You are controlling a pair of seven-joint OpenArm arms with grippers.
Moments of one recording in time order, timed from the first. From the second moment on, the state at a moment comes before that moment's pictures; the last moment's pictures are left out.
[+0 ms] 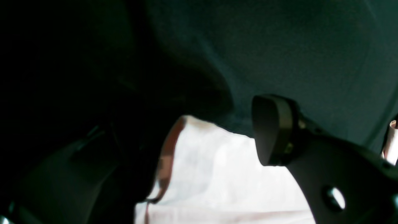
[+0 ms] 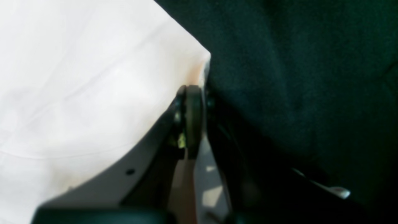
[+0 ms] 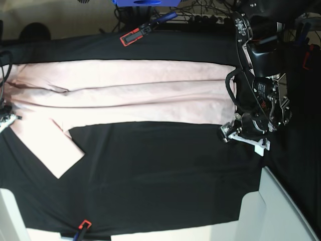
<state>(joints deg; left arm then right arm) -14.4 -9.8 -21.0 57.1 -26.4 -6.5 51.1 25.9 31.3 6.3 15.5 10.0 25.8 -17.3</state>
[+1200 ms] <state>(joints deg) -16.7 -10.0 -20.5 50.8 -26.6 -6.6 50.6 25.9 31.3 6.3 15.5 10.0 25.8 -17.3</state>
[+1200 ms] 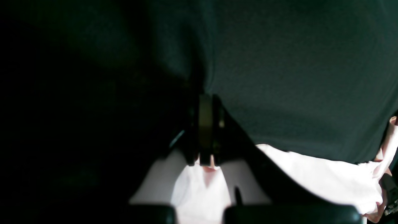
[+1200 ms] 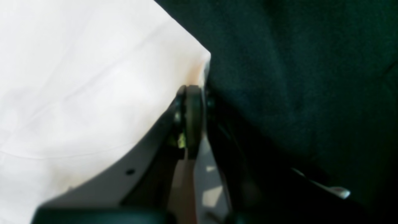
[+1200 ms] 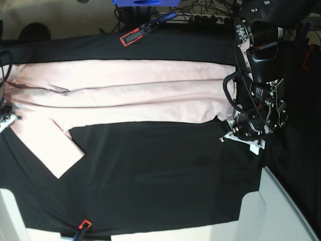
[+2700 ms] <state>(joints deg) -12.5 -9.8 -25.7 63.8 -26.6 -6.5 57.3 26.0 31.4 6.3 15.5 10.1 25.8 -18.0</state>
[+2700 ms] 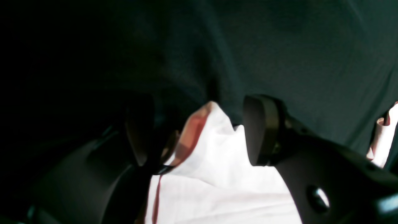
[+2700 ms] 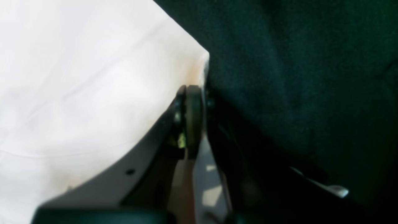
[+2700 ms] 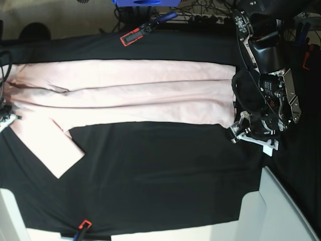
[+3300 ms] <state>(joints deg) -14.5 -10.1 -25.7 55.2 -26.8 -6.6 51.6 25.5 31.4 6.3 15.7 10.5 25.8 -18.2</state>
